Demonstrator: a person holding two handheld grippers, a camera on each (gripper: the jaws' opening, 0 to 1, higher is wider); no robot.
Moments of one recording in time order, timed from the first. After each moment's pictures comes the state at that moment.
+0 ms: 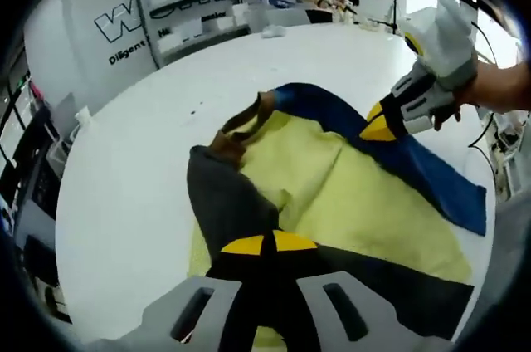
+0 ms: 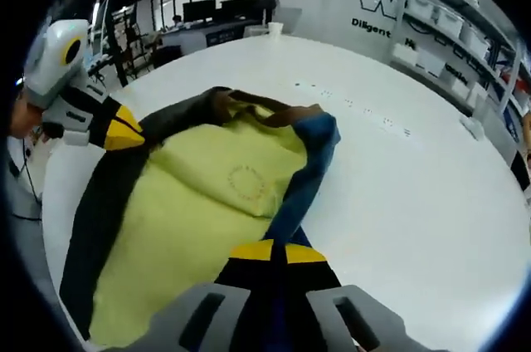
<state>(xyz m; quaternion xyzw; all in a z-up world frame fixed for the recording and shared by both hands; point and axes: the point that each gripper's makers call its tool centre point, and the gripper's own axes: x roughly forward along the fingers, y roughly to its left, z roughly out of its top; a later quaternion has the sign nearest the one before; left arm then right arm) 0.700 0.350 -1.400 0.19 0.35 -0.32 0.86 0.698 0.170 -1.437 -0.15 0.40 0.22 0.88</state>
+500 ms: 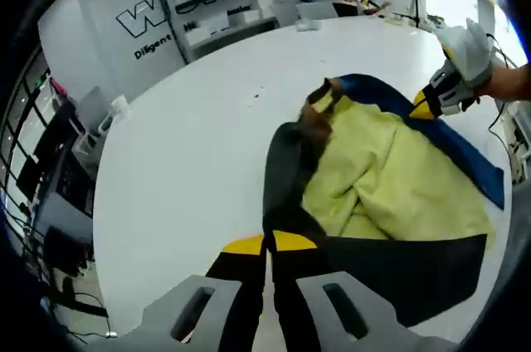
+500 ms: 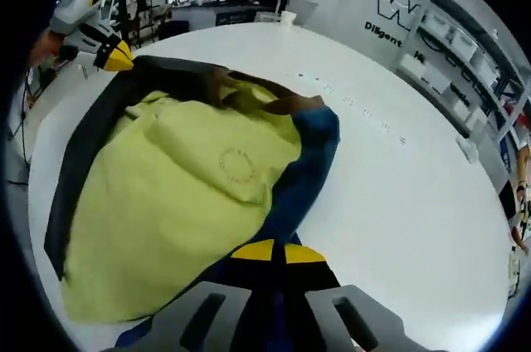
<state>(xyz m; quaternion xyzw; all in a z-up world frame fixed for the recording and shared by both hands) 0.731 0.453 -1.389 0.23 0.36 -0.25 0.87 0.699 0.156 -1.440 -0.22 0.41 0.22 0.86</state>
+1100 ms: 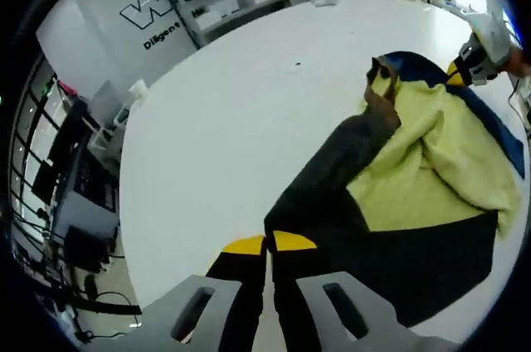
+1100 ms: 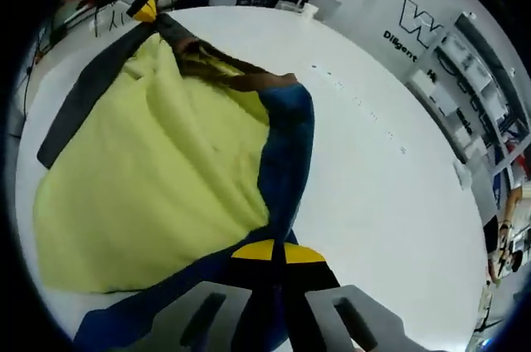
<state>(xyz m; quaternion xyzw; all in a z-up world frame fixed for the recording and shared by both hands) 0.770 0.521 -1.399 0.27 0.39 -0.21 0.85 0.703 0.140 -1.447 -0.32 0.41 0.23 0.83</state>
